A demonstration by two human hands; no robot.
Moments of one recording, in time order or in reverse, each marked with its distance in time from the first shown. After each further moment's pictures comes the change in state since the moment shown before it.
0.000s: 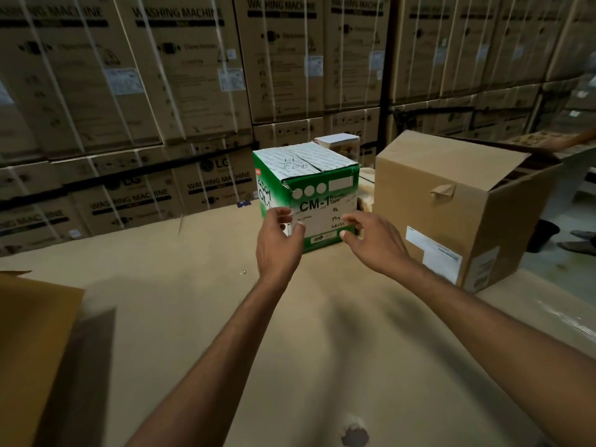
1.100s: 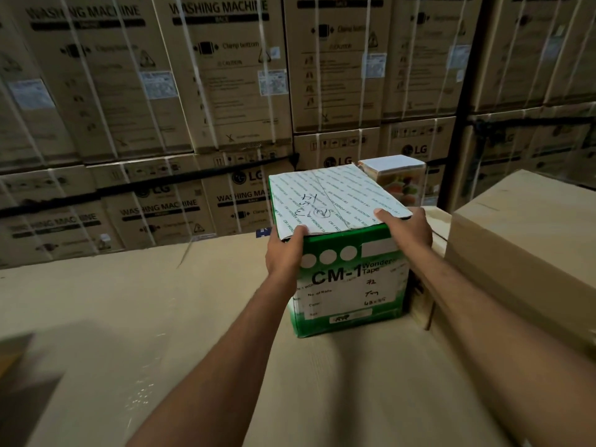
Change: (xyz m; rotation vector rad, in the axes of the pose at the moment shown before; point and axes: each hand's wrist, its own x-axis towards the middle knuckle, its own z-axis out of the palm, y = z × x) left_hand 0.281 -0.091 0.157 -0.301 0.125 -0.457; right_hand 0.352 0.139 0.107 0.522 0.095 0.505
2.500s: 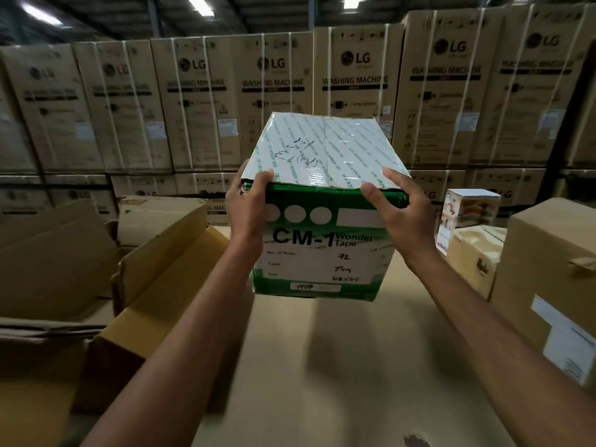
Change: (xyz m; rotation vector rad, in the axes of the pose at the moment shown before) left_hand -0.407 0.154 -0.437 -0.259 0.299 0.503; right_hand -0.548 -0.178 -0.072 0.323 -0.247 -0.687
